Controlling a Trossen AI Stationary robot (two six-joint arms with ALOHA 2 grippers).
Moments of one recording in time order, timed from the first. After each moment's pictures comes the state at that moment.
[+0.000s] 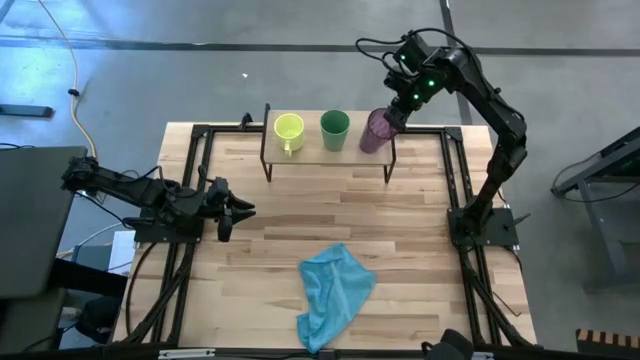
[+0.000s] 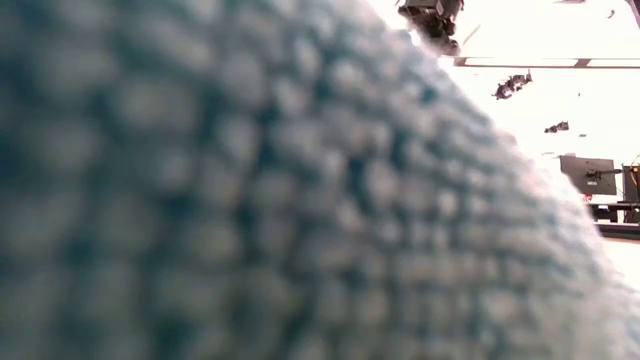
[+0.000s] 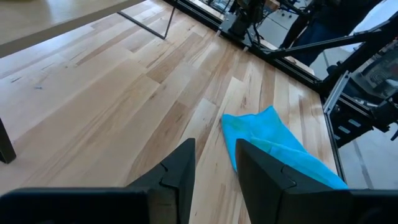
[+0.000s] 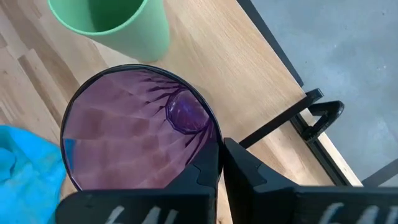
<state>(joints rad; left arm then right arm) -0.19 0.52 0.46 -0.40 -0.40 -0.64 -0.74 1.74 2.15 -1.56 -0.14 -0.11</state>
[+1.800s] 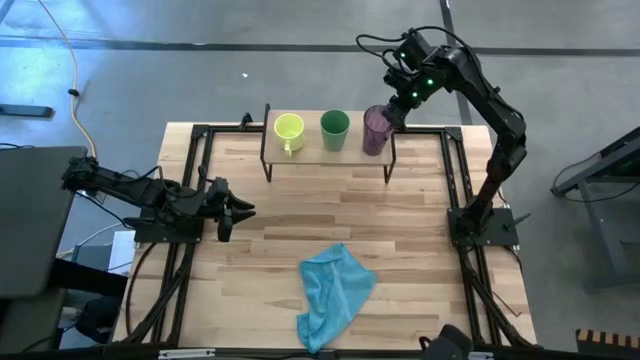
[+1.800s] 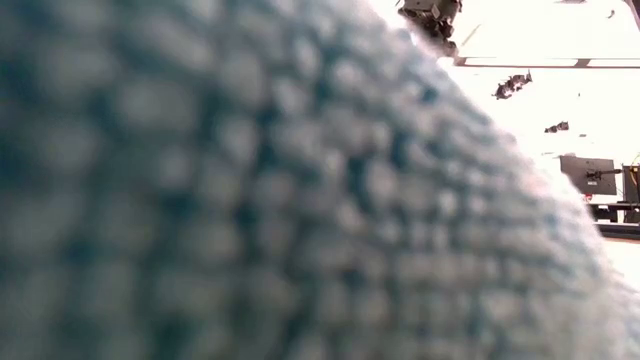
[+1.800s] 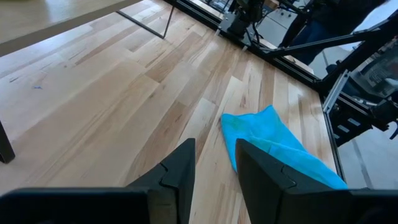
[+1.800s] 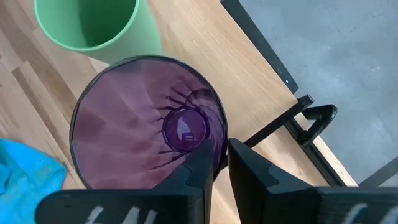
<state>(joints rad) -0.19 0.52 0.46 -0.40 -0.39 -0.64 -0.75 1.74 2.15 -1.53 -0.12 -0.09</state>
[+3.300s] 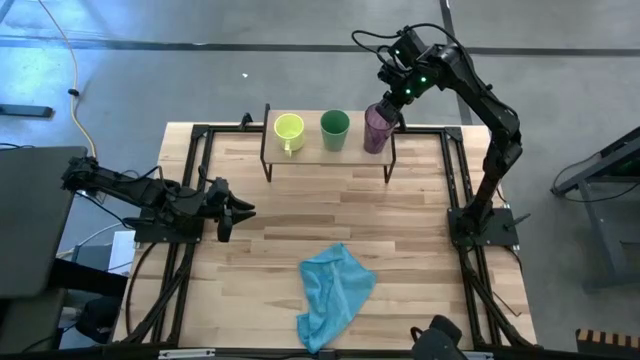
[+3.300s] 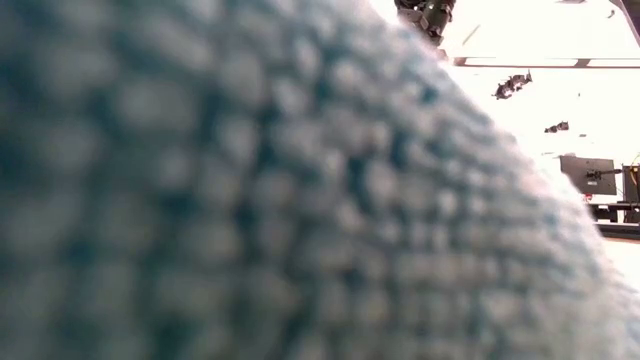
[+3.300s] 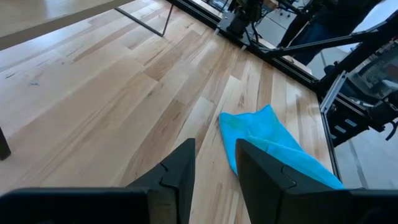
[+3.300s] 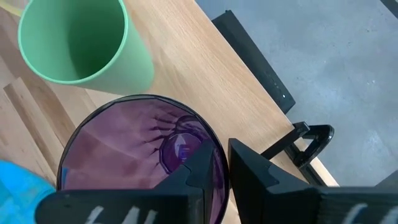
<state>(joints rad) -0.19 0.52 0.46 -0.40 -0.39 -0.65 -0.76 1.78 2.15 -1.45 -0.13 -0.11</state>
